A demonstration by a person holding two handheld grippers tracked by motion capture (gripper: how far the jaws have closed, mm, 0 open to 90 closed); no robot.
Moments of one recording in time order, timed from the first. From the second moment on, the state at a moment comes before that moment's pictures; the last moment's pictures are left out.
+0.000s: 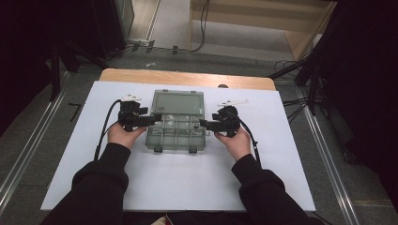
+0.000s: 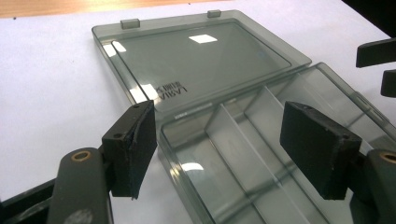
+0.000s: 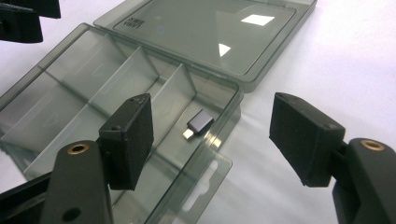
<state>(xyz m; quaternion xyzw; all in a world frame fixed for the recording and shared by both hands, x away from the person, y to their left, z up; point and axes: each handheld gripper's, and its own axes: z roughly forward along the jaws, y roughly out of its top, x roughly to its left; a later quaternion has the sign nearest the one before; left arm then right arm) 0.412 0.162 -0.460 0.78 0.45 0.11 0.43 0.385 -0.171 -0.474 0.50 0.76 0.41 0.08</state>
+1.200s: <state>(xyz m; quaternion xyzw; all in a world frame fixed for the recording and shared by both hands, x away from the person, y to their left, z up) 0.455 0.149 -0.474 0.76 0.48 0.14 0.42 0.435 -0.151 -0.477 0.53 0.75 0.39 0.12</state>
